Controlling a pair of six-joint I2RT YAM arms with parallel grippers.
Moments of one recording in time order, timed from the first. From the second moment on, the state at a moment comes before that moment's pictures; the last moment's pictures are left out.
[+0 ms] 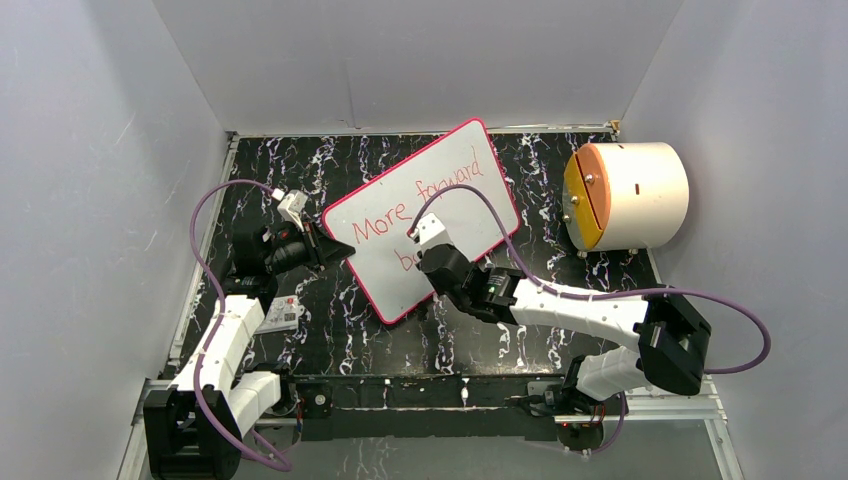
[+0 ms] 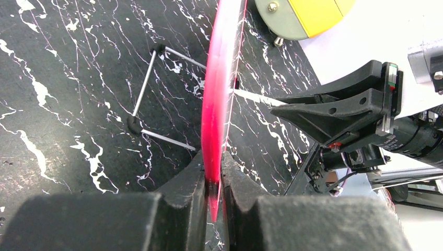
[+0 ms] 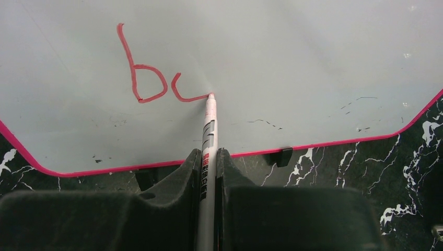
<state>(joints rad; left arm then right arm) -0.01 0.97 0.56 -0.01 0.87 -0.37 1.14 1.37 0.92 -0.22 0.55 0.18</state>
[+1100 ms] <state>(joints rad) -0.01 0.97 0.56 -0.01 0.87 -0.37 1.13 1.37 0.92 -0.11 0.52 0.13</state>
